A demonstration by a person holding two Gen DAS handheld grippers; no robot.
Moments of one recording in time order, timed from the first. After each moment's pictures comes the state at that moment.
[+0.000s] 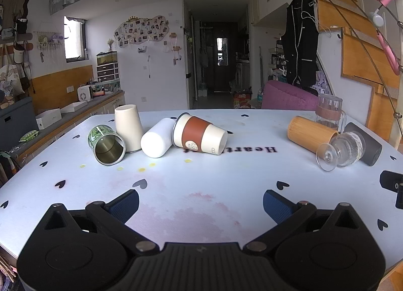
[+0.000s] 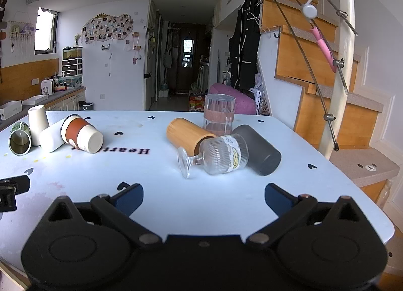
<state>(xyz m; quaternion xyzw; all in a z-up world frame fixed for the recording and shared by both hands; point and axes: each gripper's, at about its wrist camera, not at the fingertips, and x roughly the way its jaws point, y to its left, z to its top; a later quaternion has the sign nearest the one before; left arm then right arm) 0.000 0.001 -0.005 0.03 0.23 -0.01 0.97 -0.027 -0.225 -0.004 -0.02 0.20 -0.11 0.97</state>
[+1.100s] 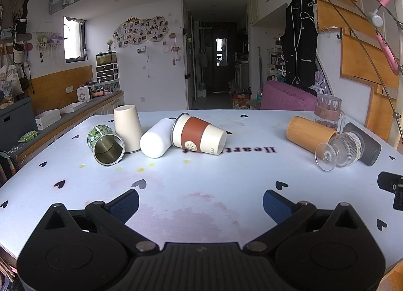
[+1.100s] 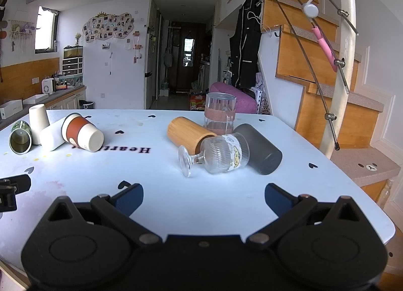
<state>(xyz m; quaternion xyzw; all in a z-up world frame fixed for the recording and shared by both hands) 0.000 0.000 -0.004 0.03 0.23 -0.01 0.97 -0.026 -0.224 -0.006 -0.02 0.21 -0.10 0.97</state>
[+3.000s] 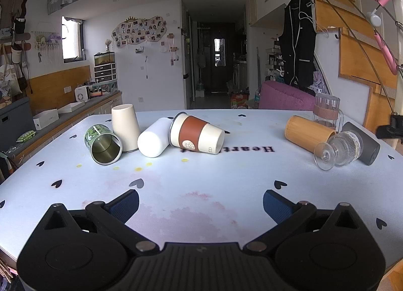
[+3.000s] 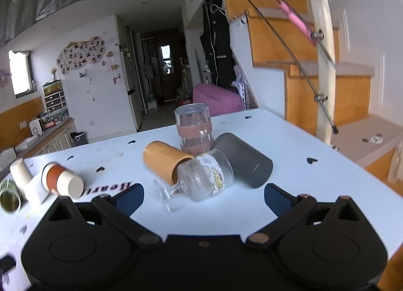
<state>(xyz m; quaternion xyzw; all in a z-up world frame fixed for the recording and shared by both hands) 0.000 -0.003 -0.005 0.03 0.23 -0.02 0.97 0.029 -0.295 0.011 0.11 0.20 -0.13 0.97</state>
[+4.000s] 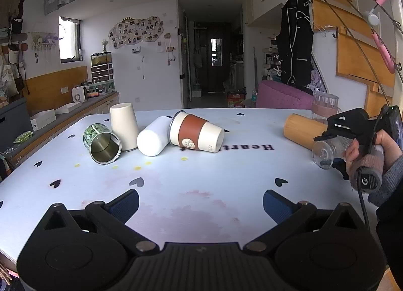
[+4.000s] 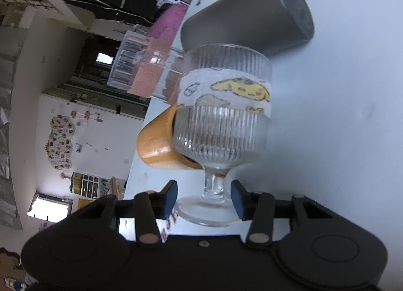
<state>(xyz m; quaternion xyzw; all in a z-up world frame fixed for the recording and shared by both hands) 0.000 0.006 -0.010 0.03 0.23 -0.03 0.97 0.176 -0.315 -0.100 0.57 0.25 -0.09 0.77</state>
